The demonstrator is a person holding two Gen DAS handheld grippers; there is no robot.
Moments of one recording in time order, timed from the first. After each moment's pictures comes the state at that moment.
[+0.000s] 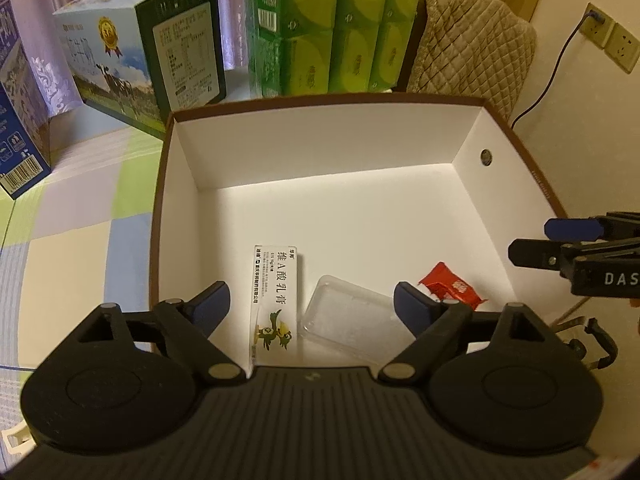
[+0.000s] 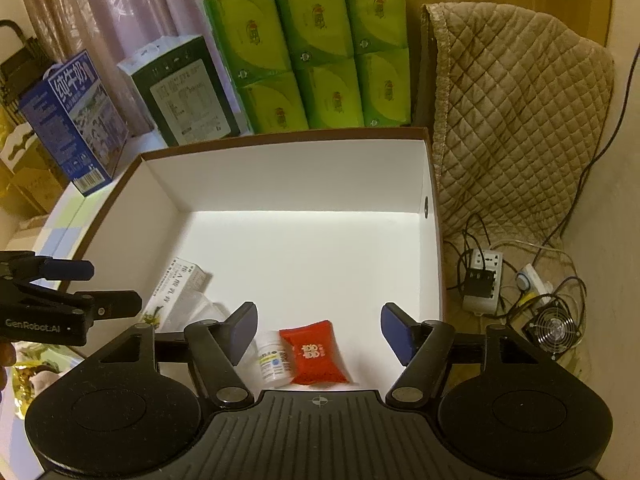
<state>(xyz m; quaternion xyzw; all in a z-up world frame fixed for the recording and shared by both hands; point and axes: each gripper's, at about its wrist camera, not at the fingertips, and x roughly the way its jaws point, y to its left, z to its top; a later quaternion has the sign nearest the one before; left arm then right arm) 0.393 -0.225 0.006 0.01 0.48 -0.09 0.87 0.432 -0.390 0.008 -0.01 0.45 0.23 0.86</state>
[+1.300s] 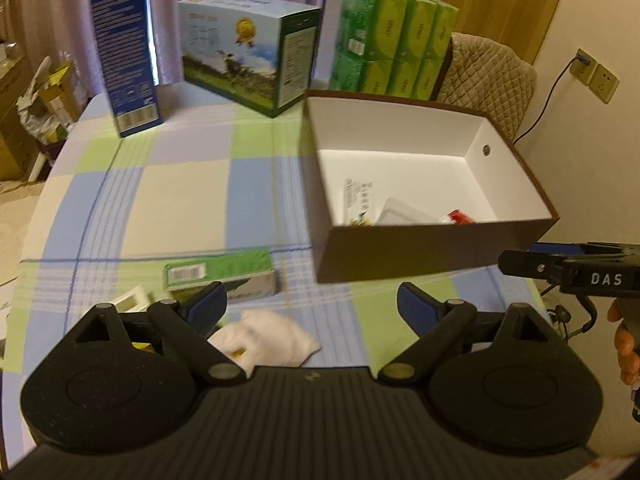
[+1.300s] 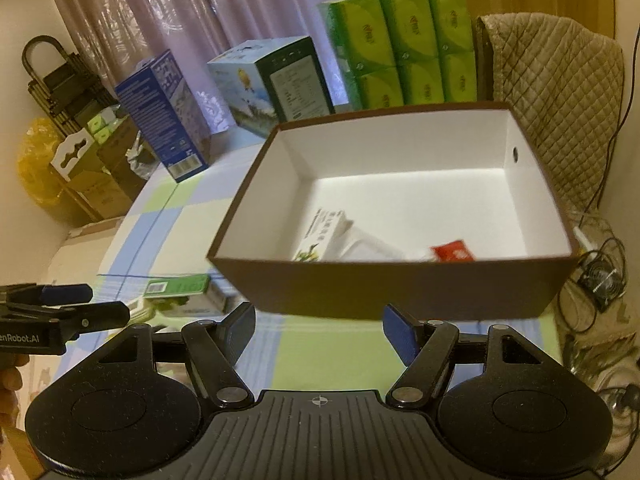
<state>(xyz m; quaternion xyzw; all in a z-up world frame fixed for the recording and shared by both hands) 0.222 -0.096 0.058 -0.03 0.44 -0.06 0.89 0.276 -0.319 0.040 0.04 0.44 0.27 0.86</state>
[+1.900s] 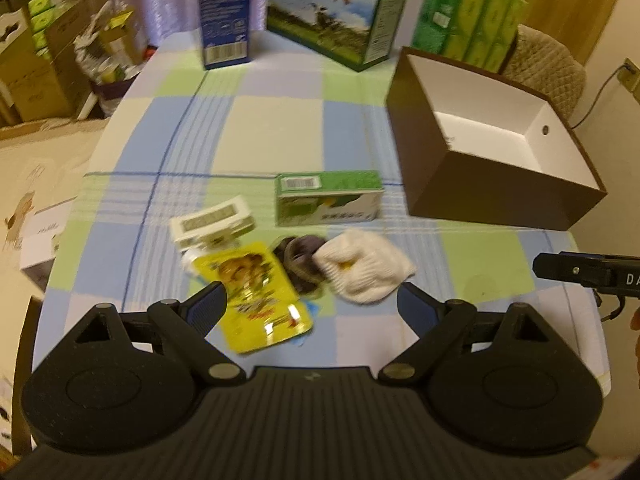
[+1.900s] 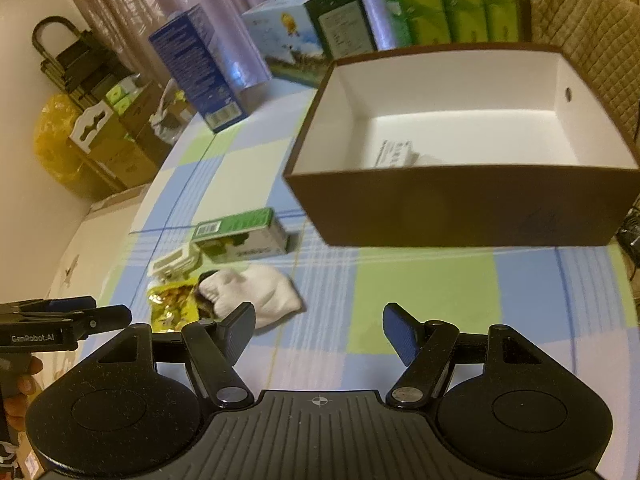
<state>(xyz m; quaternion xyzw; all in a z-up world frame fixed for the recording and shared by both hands) 0.164 -0.007 0.028 -0.07 0.48 0.00 0.87 0.226 -0.262 0.008 0.04 0.48 0.29 0.82</state>
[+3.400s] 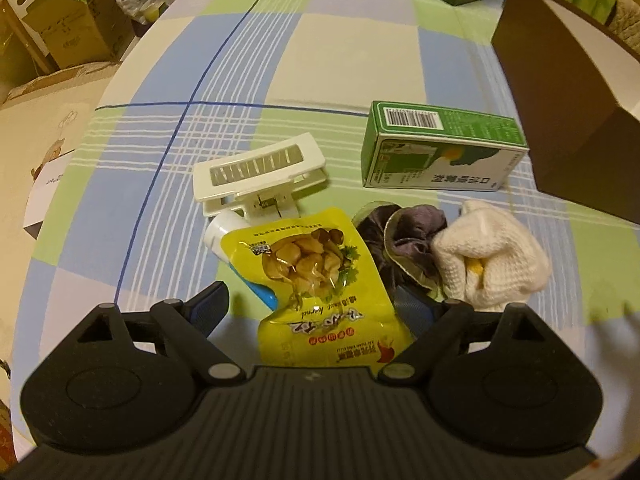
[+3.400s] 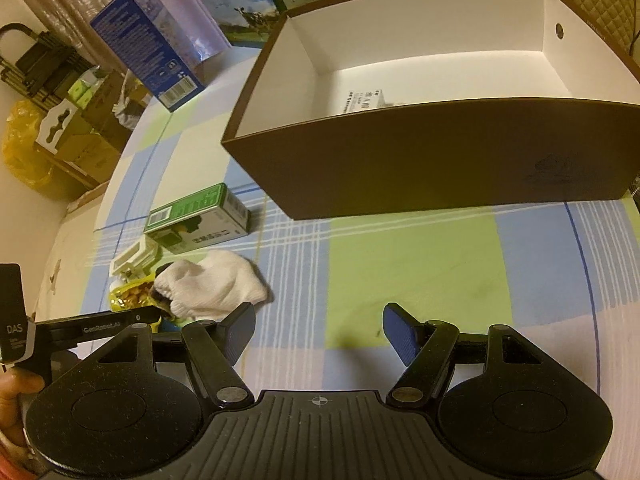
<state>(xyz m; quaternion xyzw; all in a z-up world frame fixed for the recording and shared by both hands) 0.229 0.018 -0.080 -0.05 0.55 0.10 0.83 0.262 -0.260 -0.038 0.07 0.54 0.25 0.80</state>
